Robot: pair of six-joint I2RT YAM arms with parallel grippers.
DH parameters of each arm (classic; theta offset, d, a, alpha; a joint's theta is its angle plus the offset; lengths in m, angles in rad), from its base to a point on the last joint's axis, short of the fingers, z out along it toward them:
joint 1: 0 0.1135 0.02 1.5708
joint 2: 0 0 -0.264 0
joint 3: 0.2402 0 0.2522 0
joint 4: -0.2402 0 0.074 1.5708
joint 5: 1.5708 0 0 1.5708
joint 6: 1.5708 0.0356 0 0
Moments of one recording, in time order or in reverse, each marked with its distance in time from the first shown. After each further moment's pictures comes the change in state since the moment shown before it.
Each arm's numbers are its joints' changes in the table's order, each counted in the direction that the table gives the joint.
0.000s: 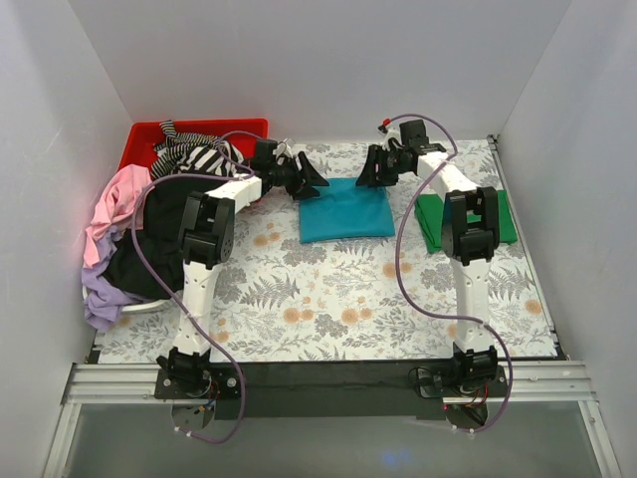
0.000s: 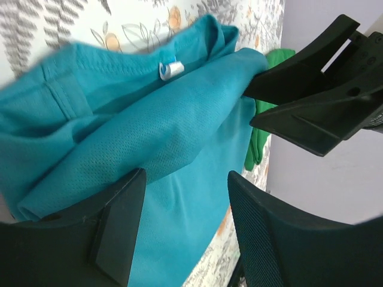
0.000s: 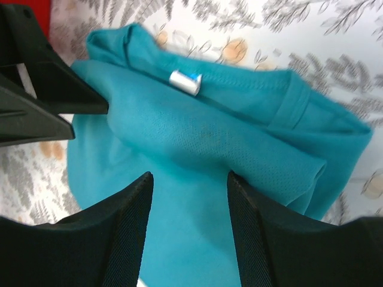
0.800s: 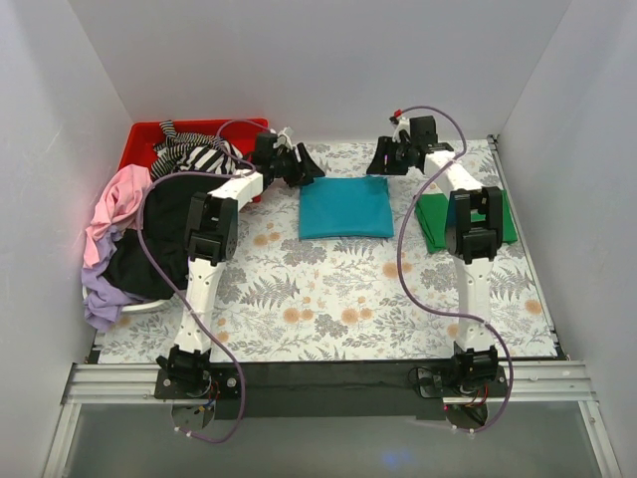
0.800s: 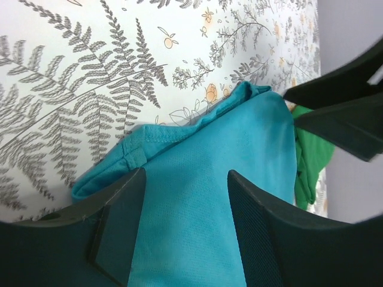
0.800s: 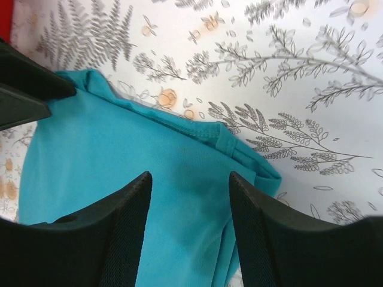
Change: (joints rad) left arm 0.014 -0.151 0.222 0.002 -0.130 0.155; right arm -0.043 -0.075 0.064 0.103 0.101 -0.025
